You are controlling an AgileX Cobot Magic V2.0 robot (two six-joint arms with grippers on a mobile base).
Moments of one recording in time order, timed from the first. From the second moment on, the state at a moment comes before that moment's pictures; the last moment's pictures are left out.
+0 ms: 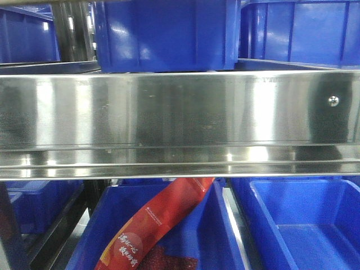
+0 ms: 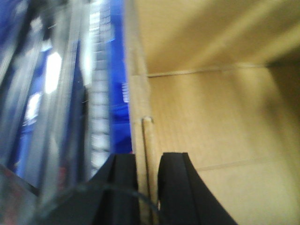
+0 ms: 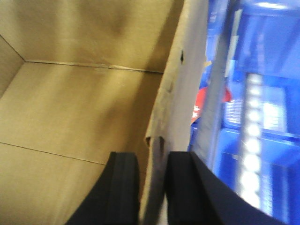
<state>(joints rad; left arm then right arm) -0.32 1.42 -1.93 0.17 1.22 -0.30 0.38 1.48 -2.04 0.09 1.25 0.08</state>
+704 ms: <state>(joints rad) -0.58 1.30 -1.76 0.27 1.25 -0.45 0.38 1.11 -1.54 0.07 1.22 0.09</state>
